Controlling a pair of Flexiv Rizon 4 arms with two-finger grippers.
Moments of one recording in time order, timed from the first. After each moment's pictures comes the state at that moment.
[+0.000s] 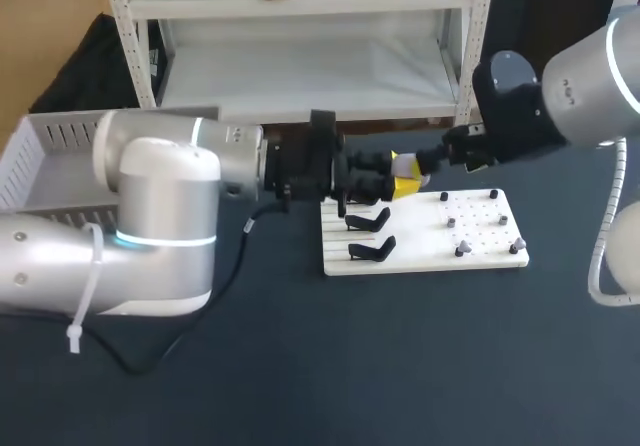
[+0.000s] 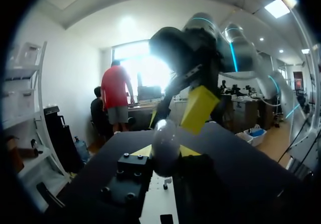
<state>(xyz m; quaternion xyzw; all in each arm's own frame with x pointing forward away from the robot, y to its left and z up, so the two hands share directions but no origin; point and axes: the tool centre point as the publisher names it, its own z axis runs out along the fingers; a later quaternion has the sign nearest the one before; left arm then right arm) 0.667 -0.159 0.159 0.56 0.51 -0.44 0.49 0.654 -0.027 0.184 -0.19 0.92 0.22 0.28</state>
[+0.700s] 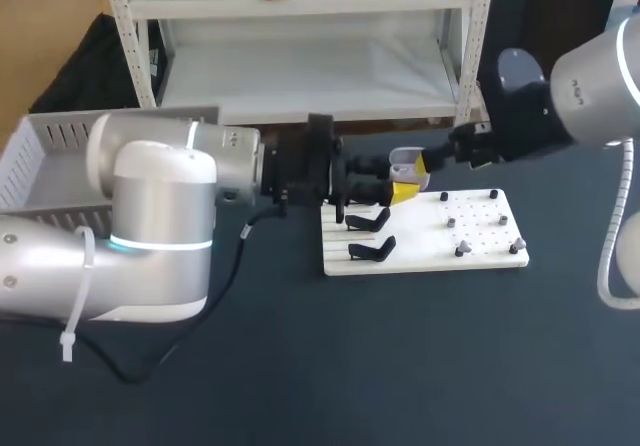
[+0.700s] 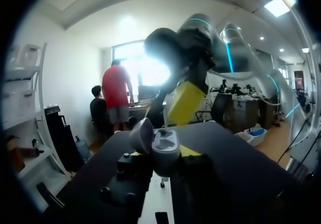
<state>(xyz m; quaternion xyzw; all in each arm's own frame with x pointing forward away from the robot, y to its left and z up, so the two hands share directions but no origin) 0.659 -0.154 0.156 0.56 0.51 -0.43 0.49 0.657 -0.030 0.191 -0.19 0.91 0.22 0.30</state>
